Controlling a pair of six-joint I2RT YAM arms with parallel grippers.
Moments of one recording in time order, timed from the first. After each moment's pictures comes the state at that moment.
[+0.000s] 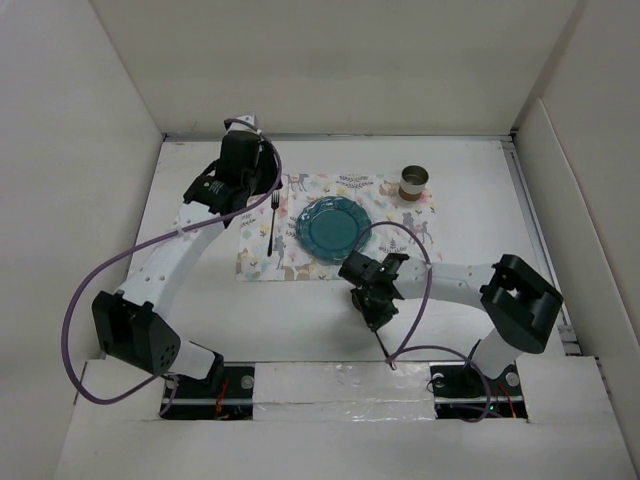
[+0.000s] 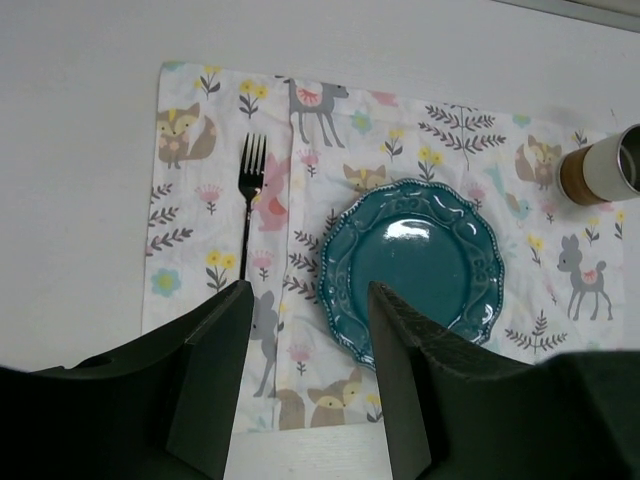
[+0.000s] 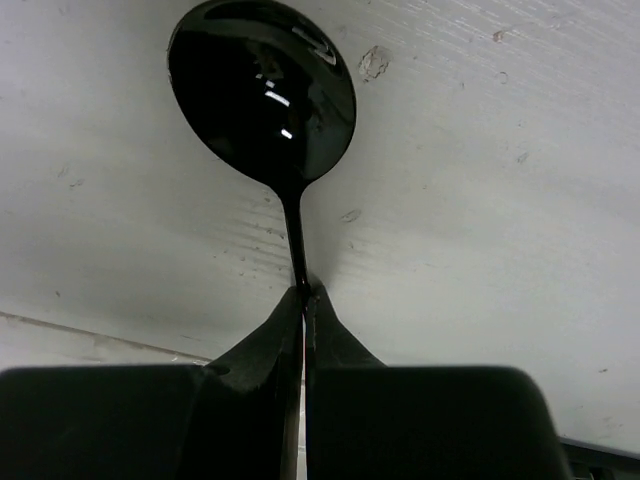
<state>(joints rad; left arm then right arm) -0.40 1.42 1.40 -0.56 -0.23 -0.44 0.95 1.63 0.94 -0.73 0.00 0.62</state>
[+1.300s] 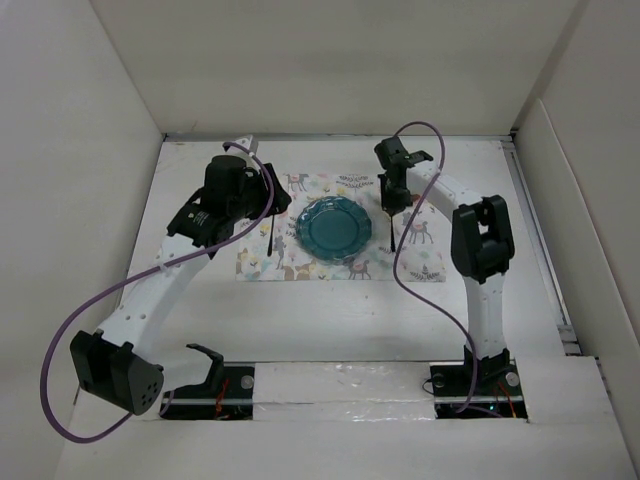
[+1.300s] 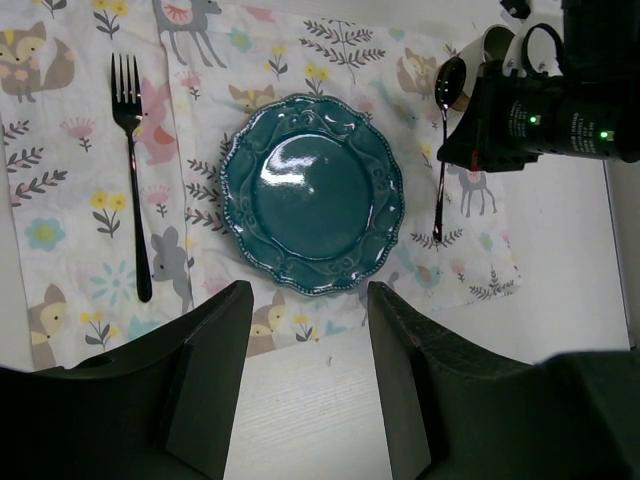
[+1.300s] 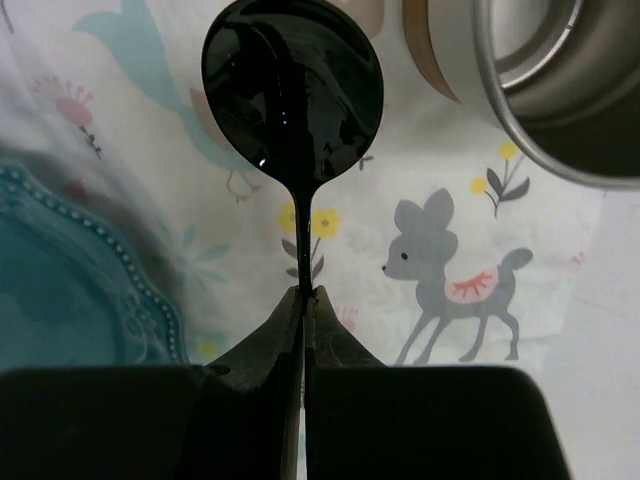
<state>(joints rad) -0.40 1.20 1.18 -0.50 0.05 -0.51 0.37 2.14 1.80 -0.84 0.21 0.34</state>
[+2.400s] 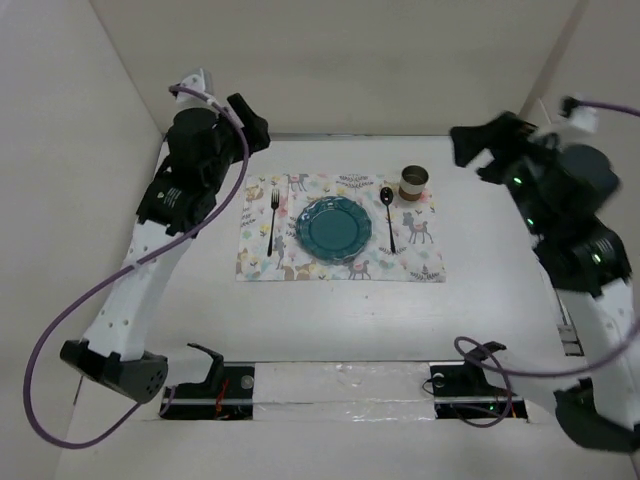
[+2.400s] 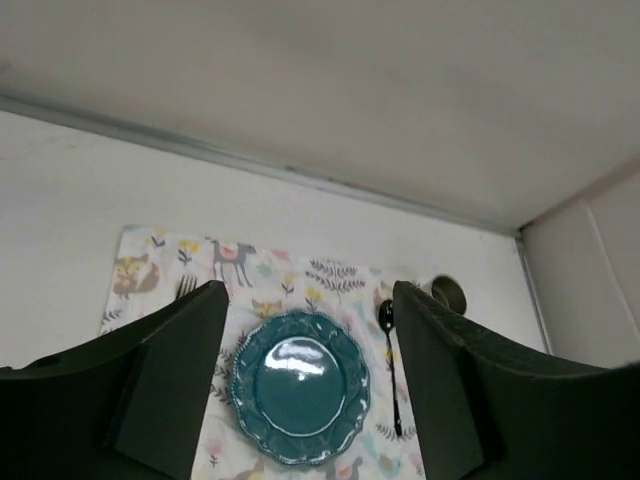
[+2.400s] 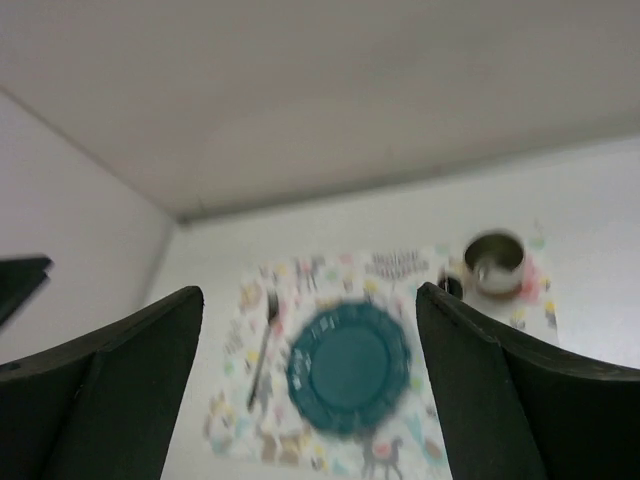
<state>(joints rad) -0.40 1.29 1.61 -0.52 -0.22 -0.52 0.42 1.12 1.65 -0.60 0.24 0.48</state>
